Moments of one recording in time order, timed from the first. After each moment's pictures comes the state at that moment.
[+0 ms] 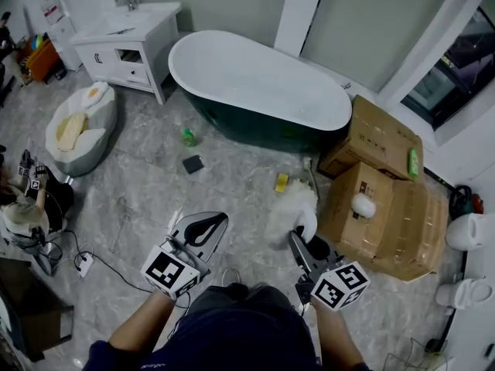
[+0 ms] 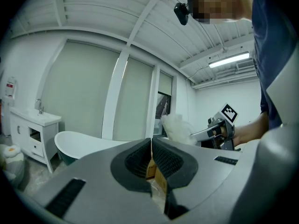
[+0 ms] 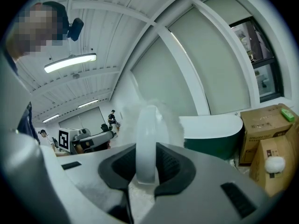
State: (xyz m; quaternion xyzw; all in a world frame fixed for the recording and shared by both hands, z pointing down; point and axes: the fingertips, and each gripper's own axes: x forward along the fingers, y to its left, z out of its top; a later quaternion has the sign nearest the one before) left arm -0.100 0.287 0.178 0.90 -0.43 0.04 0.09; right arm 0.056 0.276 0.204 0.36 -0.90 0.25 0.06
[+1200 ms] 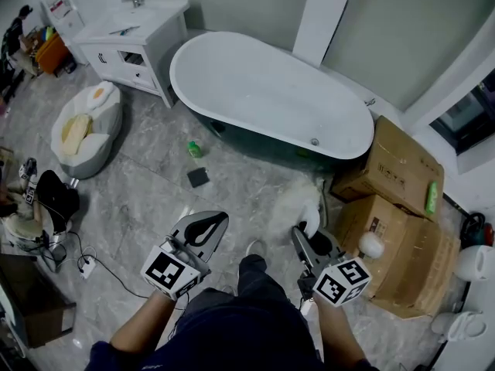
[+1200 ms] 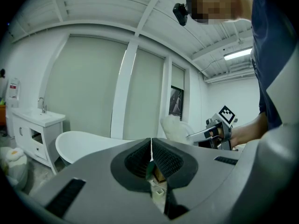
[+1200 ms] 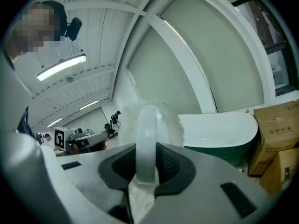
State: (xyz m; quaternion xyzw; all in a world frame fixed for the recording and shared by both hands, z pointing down) left arm -0.107 0.087 0.202 0.87 -0.48 0.06 0.12; right arm 0.050 0.054 0.243 0.32 -0.90 0.28 0.07
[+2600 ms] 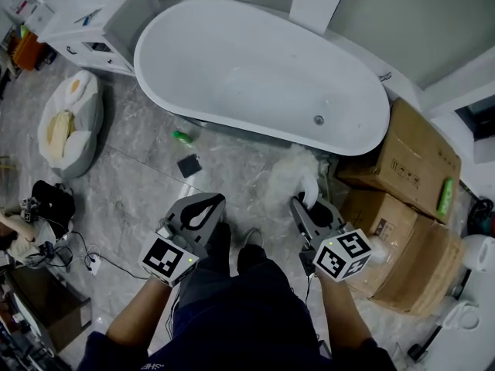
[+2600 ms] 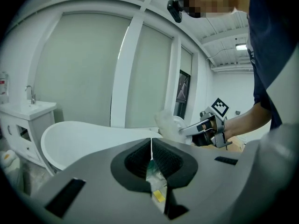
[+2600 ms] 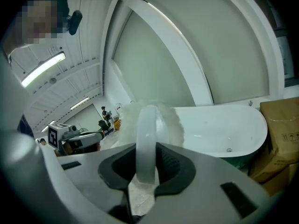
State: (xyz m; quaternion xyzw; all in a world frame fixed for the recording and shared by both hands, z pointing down) left arm -0.112 -0.123 0.295 0.86 -0.46 0.13 0.16; right arm 0.039 -0.166 0.340 0.33 -0.88 0.33 0.12
